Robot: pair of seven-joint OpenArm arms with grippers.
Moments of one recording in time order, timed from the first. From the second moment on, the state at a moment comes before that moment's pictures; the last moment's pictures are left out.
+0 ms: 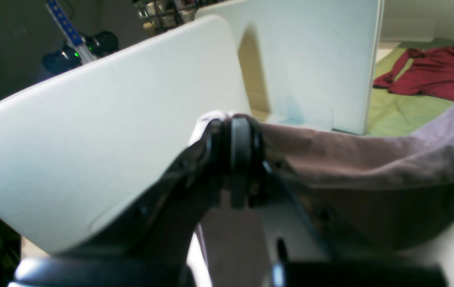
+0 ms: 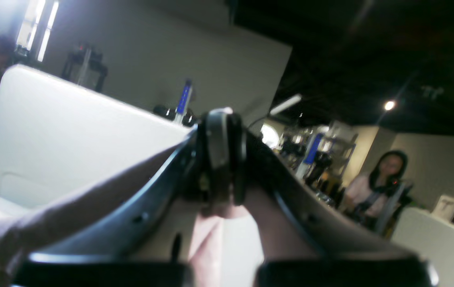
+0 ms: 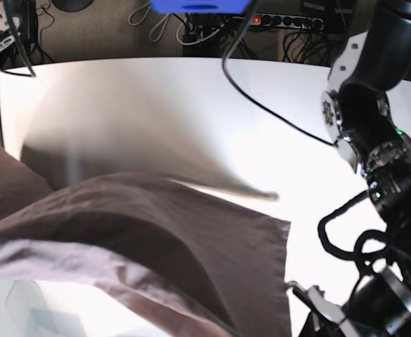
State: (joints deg) left arm -42.1 -8.3 -8.2 115.5 -45.8 -32.2 67.2; right arm 11.7 32.3 57.5 118.1 46.3 40.1 -25.7
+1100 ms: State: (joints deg) left arm -30.1 -7.9 -19.7 102.1 -36.4 -31.7 64.5; right arm 31.5 21.0 32.0 101.4 24.2 40.1 -31.8
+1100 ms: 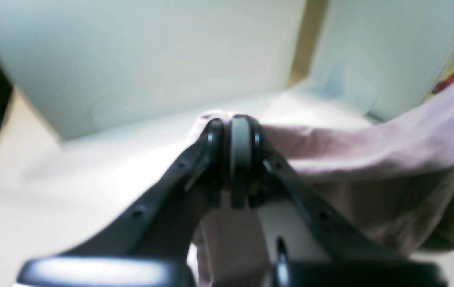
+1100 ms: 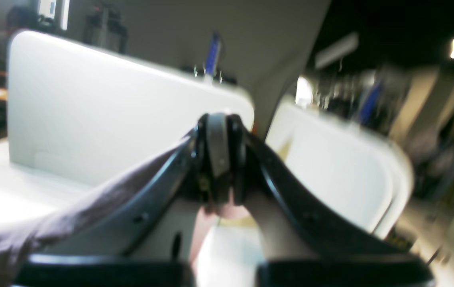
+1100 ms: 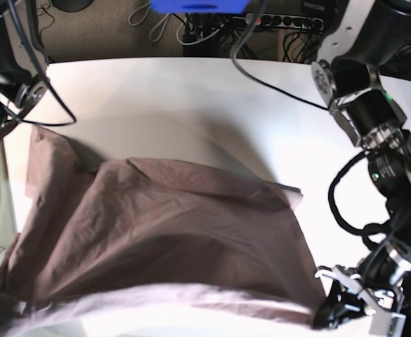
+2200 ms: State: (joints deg) left arm -45.8 -8.1 -5.4 44.5 -8.2 -31.6 39.7; right arm 33.1 18.6 21.5 63.6 -4.9 39.9 -22.4
